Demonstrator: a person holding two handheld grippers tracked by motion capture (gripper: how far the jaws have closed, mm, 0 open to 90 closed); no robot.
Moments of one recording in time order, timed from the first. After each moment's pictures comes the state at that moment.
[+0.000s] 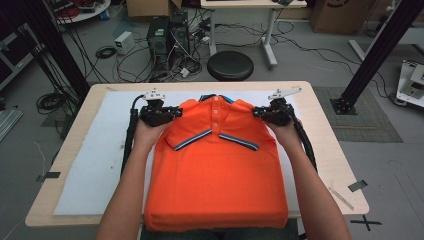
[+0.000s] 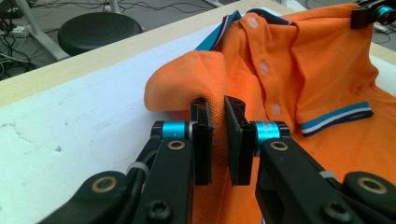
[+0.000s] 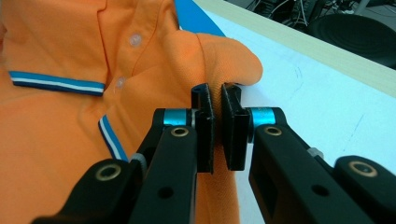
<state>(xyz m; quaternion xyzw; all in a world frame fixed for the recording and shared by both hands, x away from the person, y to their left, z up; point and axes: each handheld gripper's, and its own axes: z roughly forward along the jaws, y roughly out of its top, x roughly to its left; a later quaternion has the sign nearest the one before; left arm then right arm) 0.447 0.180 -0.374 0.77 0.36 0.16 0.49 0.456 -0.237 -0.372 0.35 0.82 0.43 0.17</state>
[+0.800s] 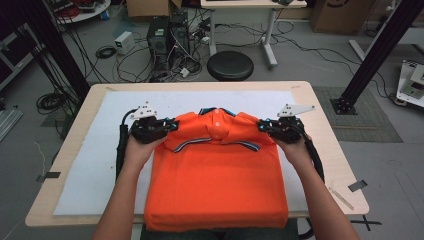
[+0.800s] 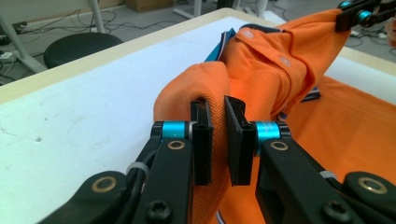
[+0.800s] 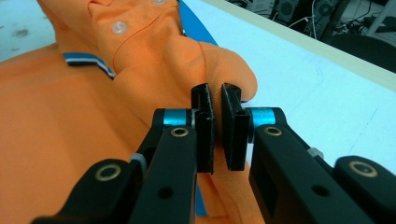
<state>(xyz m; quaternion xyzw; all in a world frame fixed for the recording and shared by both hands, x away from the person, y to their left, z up) 0.385 0.192 -0.374 0.77 0.32 0.17 0.53 0.394 -0.251 -0.371 0.31 0.82 0.46 0.18</state>
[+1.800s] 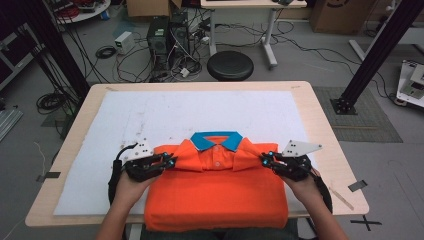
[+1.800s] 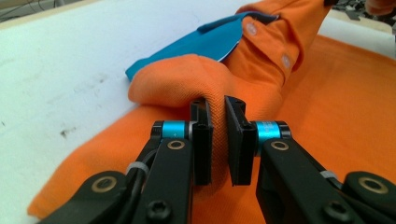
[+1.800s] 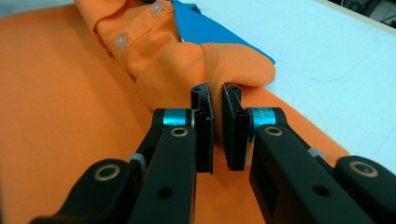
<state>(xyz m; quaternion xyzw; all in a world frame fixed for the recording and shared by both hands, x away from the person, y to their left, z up) 0.304 0.198 -0.418 0.80 0.28 0.14 0.51 0.305 -0.257 -0.403 0.26 0.84 0.45 0.17</state>
